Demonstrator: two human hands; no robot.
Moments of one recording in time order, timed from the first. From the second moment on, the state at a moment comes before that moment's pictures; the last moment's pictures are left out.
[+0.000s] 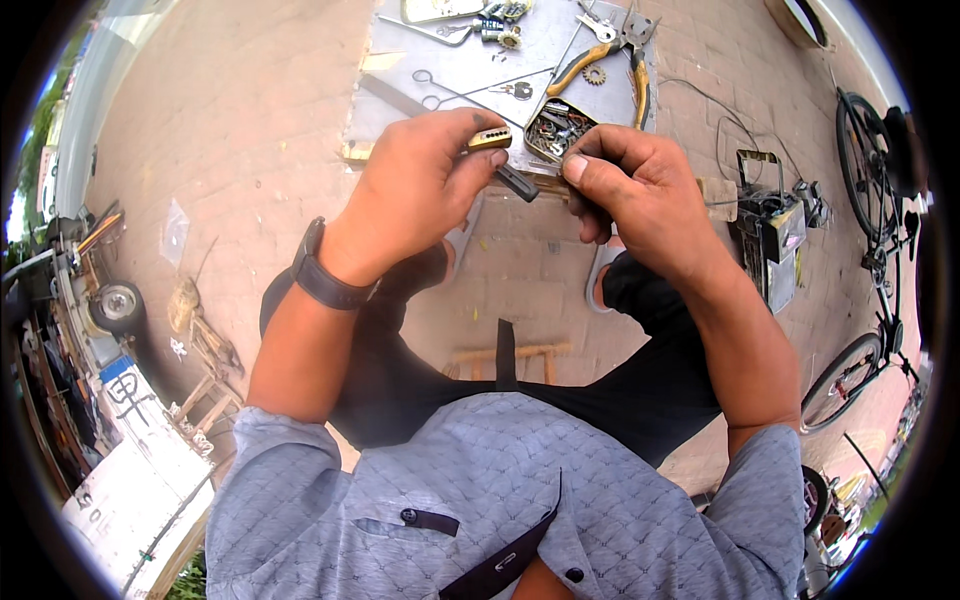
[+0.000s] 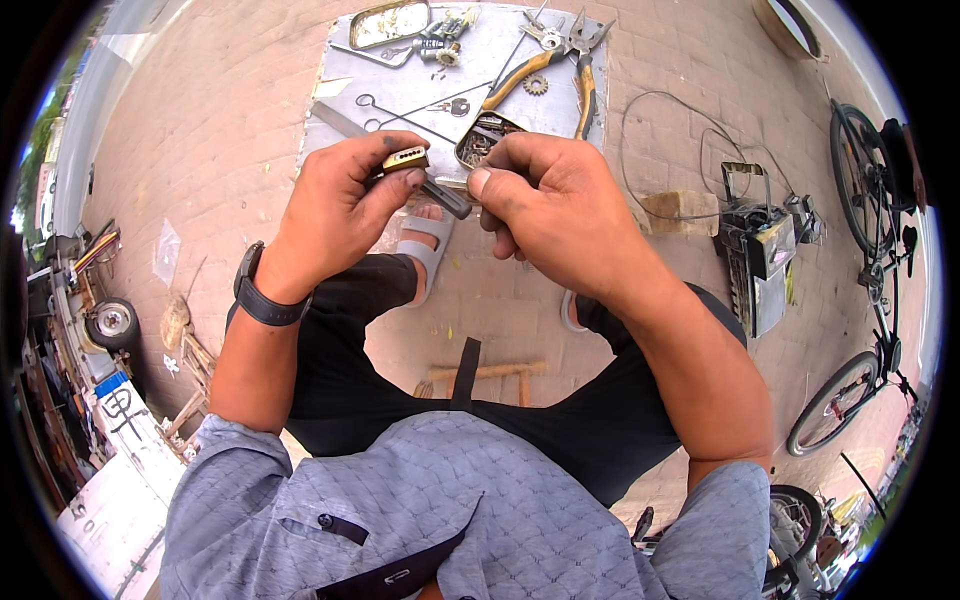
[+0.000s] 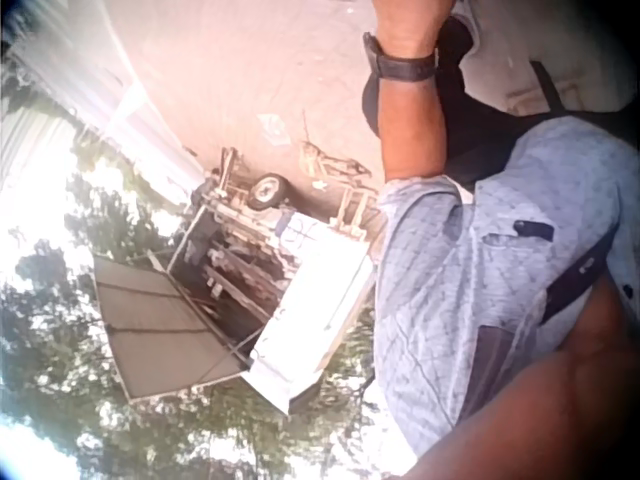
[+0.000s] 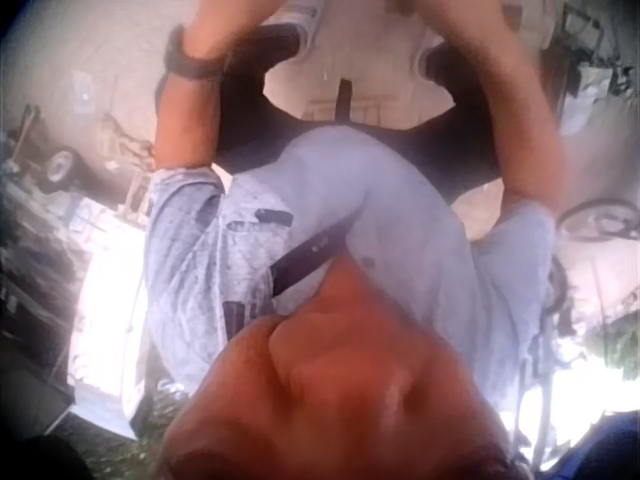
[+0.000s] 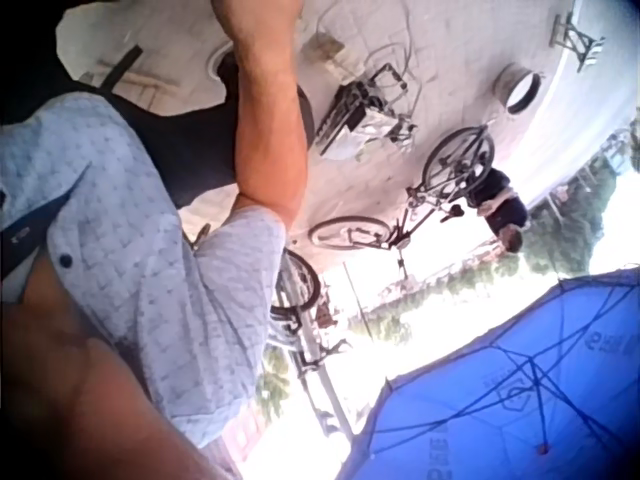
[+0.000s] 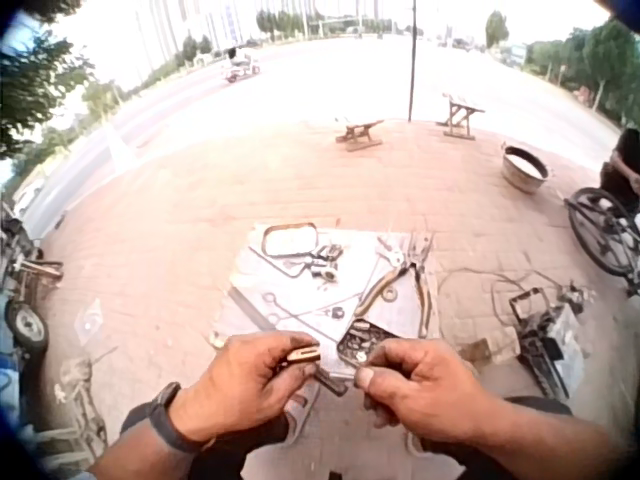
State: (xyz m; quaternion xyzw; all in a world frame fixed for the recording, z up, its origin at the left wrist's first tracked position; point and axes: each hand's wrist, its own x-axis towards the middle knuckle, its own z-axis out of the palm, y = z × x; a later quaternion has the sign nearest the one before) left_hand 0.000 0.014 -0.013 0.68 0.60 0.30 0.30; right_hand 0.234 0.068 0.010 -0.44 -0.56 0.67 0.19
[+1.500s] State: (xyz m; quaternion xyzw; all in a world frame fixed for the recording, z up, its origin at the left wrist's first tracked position) left_hand 0.047 0.149 -0.053 0.66 0.68 0.31 0.08; right_hand 0.267 0.071 0.019 -0.39 -0.57 0.67 0.27
